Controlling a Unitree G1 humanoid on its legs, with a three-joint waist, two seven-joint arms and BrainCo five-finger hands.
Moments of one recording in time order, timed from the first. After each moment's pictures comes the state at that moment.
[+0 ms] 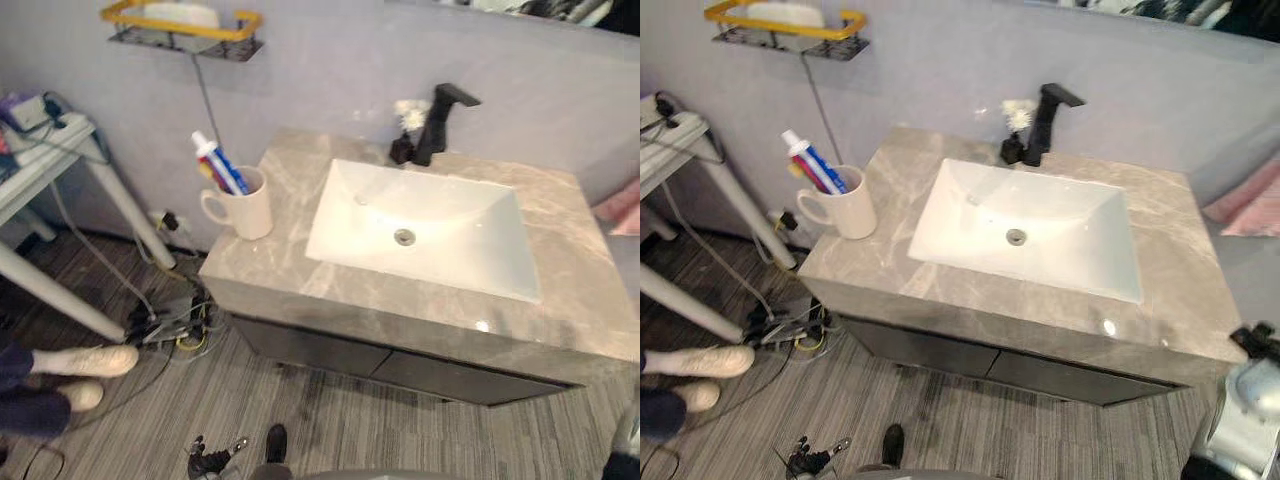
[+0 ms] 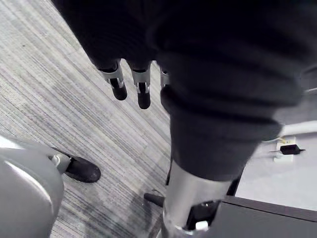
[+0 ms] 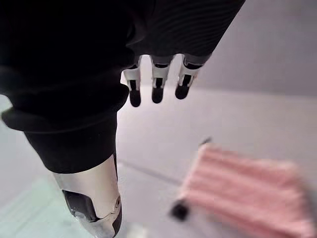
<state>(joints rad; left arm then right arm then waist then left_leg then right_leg) 0.20 -0.03 0.45 0.90 -0.07 -0.16 0.18 0.14 -0.20 -0.81 -0.01 0.00 -0.20 -0.45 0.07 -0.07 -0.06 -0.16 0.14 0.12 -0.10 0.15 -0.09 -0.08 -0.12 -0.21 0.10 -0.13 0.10</state>
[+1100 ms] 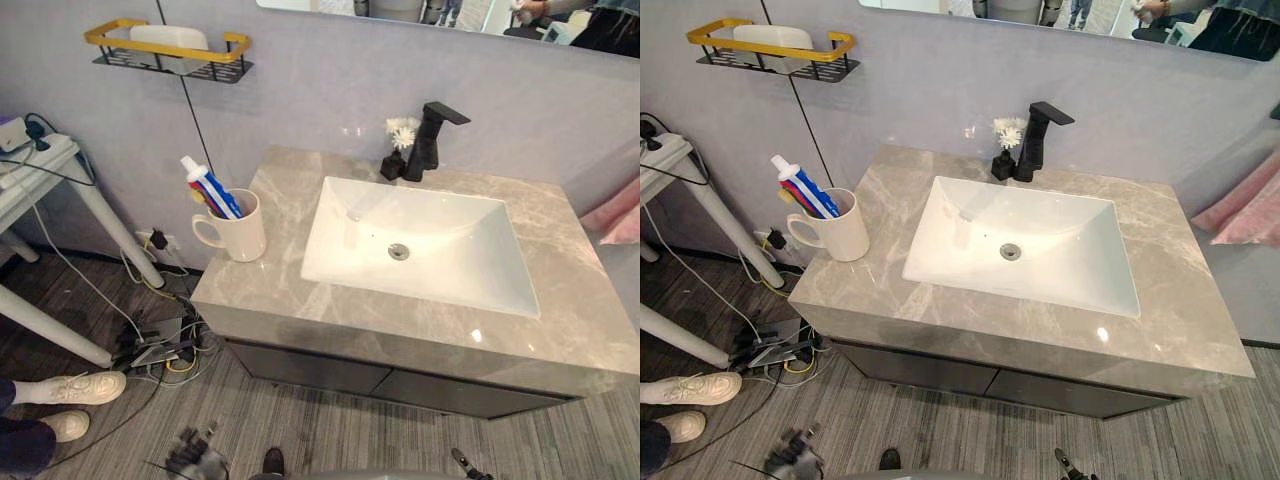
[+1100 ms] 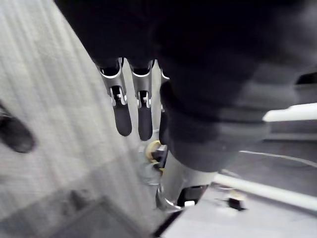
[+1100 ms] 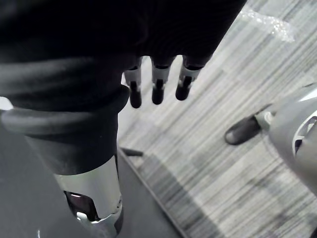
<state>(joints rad) 0.13 -0.08 0.68 0.64 -0.27 -0.16 0.22 0.12 0.09 -0.76 1.01 0.14 -0.04 -0.14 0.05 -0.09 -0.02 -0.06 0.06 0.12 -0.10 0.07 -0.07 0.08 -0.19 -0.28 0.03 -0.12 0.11</state>
